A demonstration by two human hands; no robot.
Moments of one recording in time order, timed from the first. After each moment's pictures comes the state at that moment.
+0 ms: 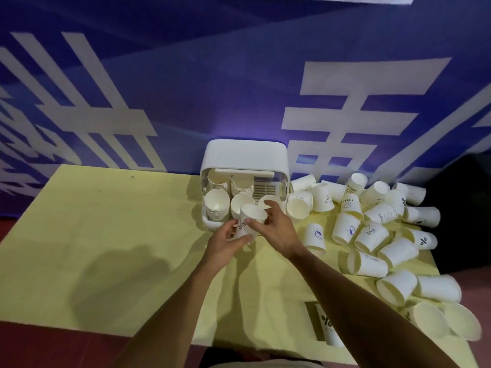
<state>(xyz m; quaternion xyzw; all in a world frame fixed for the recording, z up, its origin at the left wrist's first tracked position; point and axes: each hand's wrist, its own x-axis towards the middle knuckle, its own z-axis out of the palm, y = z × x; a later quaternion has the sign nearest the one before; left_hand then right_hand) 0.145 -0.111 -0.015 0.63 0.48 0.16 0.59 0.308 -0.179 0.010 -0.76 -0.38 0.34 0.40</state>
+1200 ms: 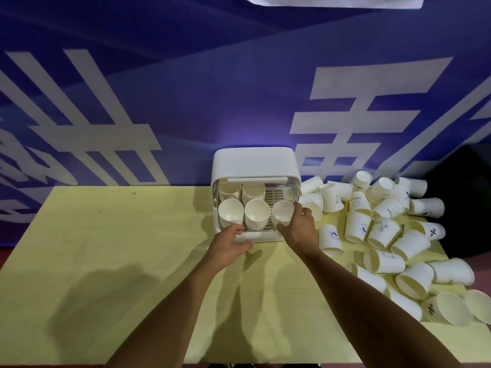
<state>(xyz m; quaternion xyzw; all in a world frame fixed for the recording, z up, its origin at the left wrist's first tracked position) 0.118 -0.047 -0.022 0.74 0.44 0.06 0.50 0.305 -0.154 -0.015 -0.90 -0.32 0.15 0.26</state>
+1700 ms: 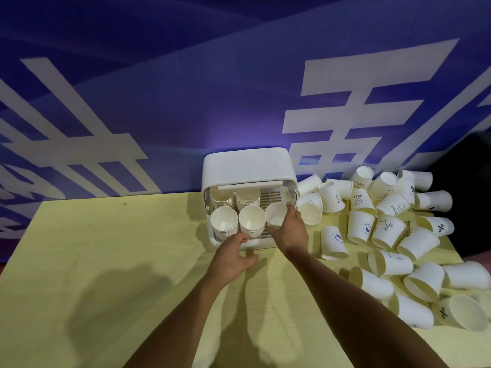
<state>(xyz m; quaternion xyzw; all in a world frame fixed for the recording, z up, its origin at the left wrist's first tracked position) 0.138 -0.054 -0.036 0.79 0.41 0.04 0.45 0.310 -0.128 -0.044 -0.91 -0.28 0.16 0.28</state>
